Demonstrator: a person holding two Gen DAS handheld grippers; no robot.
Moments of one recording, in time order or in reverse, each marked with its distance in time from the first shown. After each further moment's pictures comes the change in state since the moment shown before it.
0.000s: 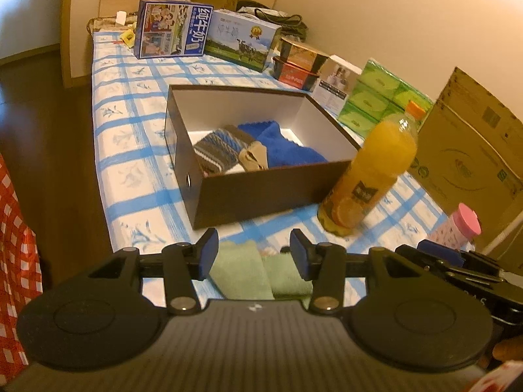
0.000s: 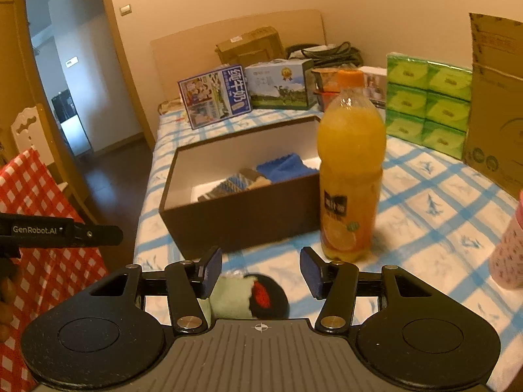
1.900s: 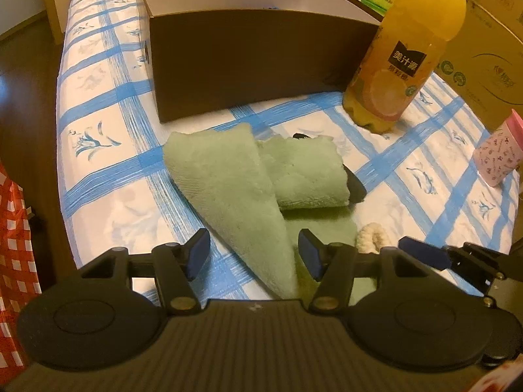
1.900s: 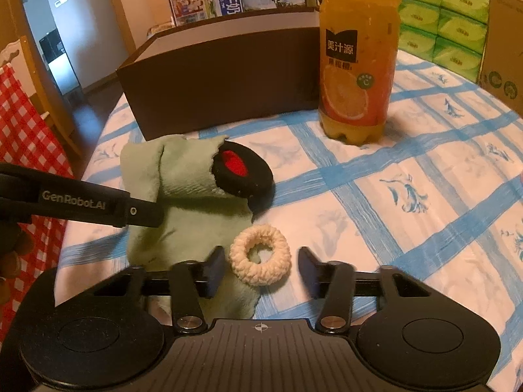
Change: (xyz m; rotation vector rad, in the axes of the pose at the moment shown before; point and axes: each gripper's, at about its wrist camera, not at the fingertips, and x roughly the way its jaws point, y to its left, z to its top) left arm 0.126 -0.023 -0.083 0.071 0.247 0.091; right arm 0.088 -0.026 -0.107 -0.044 0.229 -0.030
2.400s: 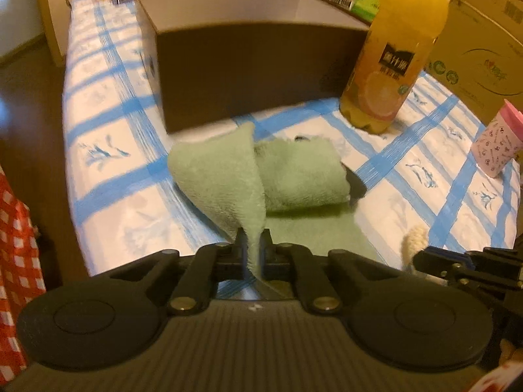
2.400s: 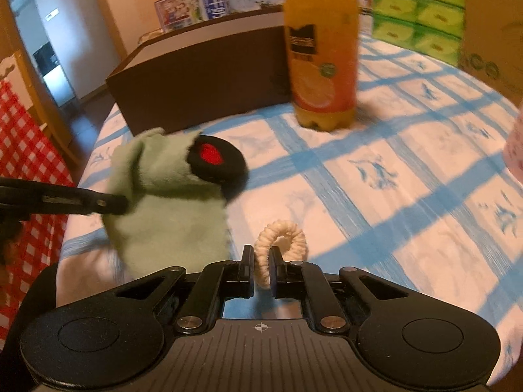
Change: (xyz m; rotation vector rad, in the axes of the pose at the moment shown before) left arm -0.019 0.002 -0.017 0.064 -0.084 0.014; right arm -0.026 -0.027 -0.017 0.070 -0.001 0.000
